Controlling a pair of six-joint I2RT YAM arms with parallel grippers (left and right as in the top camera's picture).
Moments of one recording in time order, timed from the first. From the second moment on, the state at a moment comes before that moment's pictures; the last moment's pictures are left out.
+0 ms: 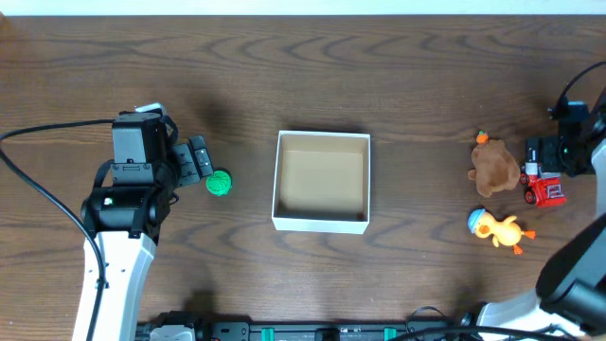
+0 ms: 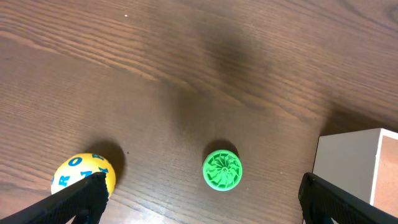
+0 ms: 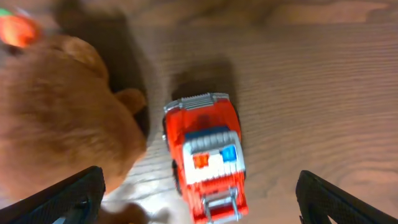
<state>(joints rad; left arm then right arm) -0.01 1.12 0.99 -0.76 -0.08 -0.25 -0.51 1.76 1.33 -0.85 0.02 -0.45</state>
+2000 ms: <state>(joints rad) -0.01 1.12 0.99 -0.78 -0.08 -0.25 -0.31 1.51 1.53 -0.92 -0.07 -0.15</state>
